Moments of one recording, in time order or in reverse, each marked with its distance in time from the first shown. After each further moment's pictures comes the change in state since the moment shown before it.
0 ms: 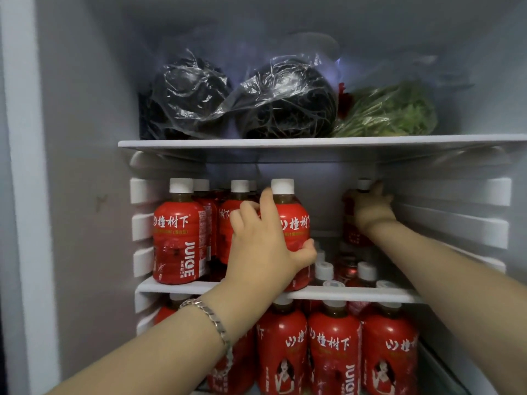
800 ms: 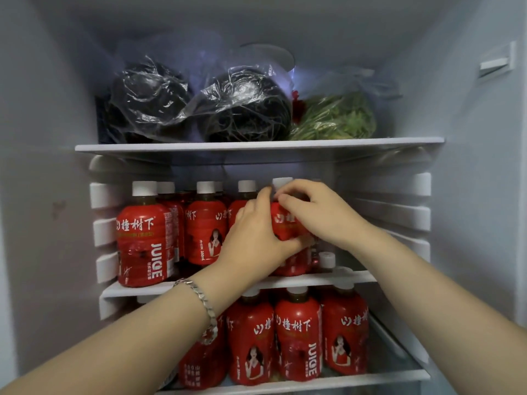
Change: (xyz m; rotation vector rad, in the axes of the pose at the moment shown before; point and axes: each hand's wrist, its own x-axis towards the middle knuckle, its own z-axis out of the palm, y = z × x) left_hand 0.012 0.019 0.008 -0.294 -0.146 0.117; right_hand -0.121 -0.046 -0.079 0.770 -0.019 -0.324
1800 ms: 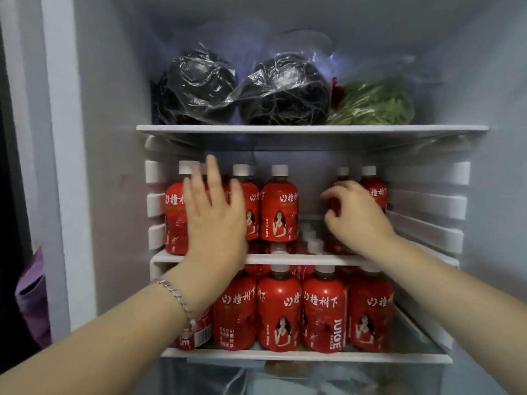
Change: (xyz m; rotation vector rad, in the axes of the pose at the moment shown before) left_hand -0.041 -0.047 -0.048 0.940 0.256 -0.097; right_hand -0.018 0.023 0.017 -0.520 0.142 -0.003
